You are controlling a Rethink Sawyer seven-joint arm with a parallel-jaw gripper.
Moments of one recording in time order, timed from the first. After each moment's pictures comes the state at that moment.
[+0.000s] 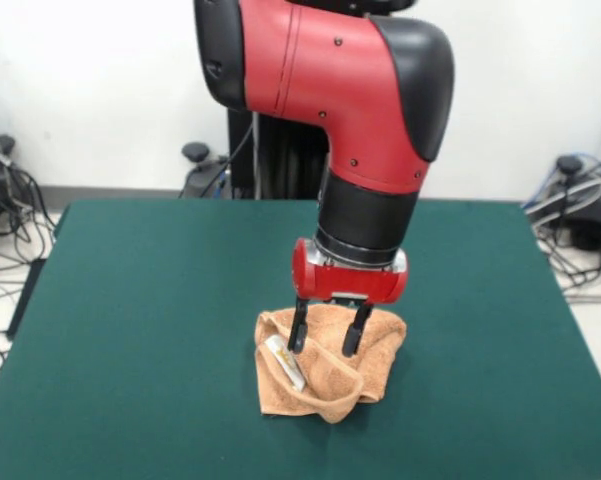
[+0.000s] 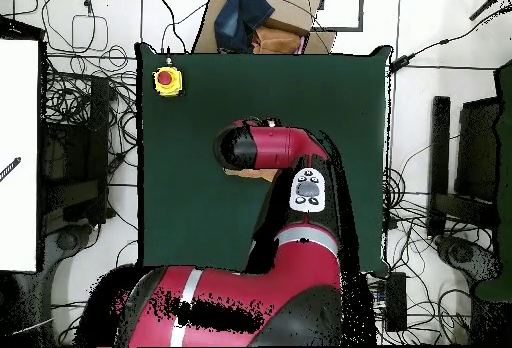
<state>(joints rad) -0.11 -0.33 -0.10 1.37 -0.14 0.28 1.57</state>
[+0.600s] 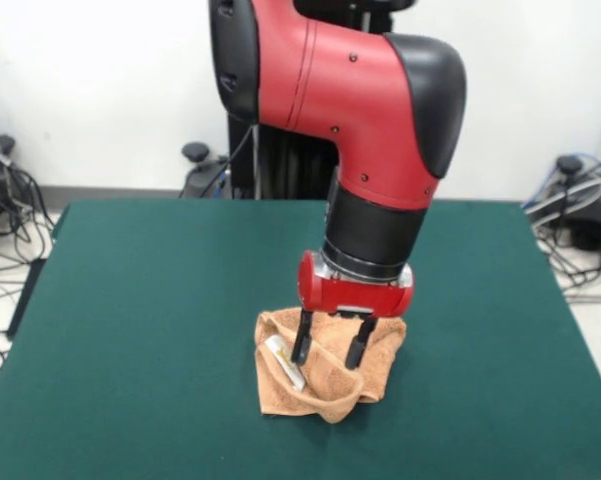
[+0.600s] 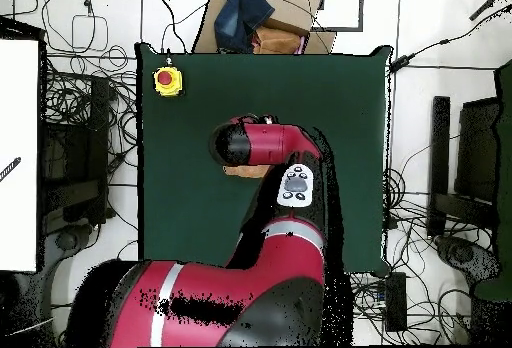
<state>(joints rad) -0.06 -0.28 -0.15 1.32 -0.09 0.27 1.57</state>
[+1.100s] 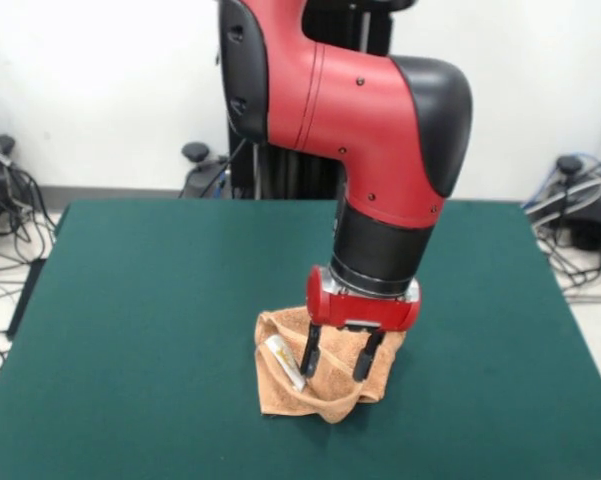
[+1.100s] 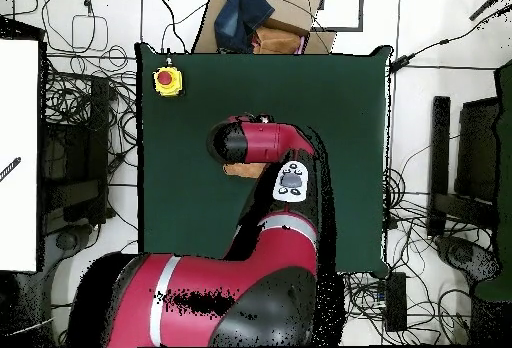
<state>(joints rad) -0.05 -0.24 -0.15 1.29 -0.06 0.27 1.57</state>
